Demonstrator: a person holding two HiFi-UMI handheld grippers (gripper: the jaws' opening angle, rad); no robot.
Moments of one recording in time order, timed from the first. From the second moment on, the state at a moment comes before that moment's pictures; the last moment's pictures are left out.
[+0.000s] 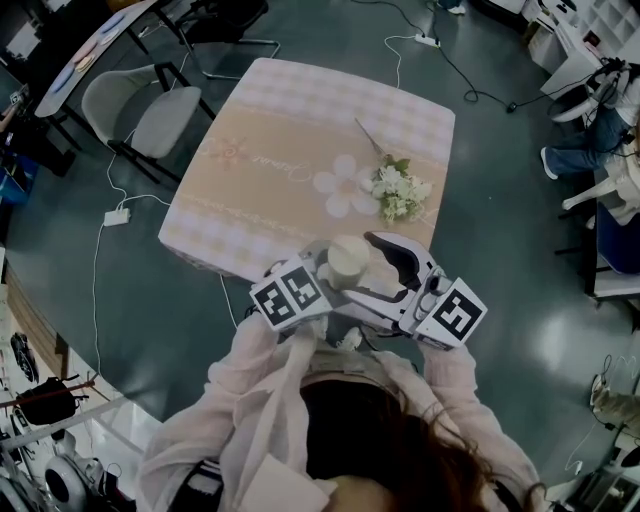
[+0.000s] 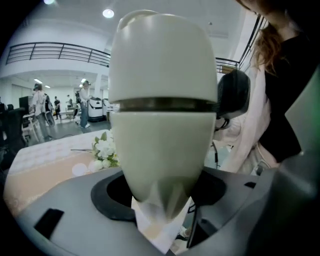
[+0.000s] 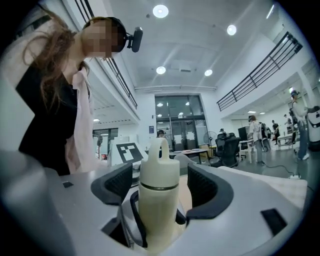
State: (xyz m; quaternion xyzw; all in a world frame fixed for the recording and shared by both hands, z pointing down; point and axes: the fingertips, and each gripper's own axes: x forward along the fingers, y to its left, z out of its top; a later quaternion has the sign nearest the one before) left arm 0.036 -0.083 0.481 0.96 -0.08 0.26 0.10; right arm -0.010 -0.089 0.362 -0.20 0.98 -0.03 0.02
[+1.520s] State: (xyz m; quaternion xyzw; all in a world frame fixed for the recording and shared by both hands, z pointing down) left arm 0.040 -0.037 0.481 0.95 0.08 0.29 0.05; right arm -0.019 -0.062 0.352 -0.09 0.99 -0.03 0.04
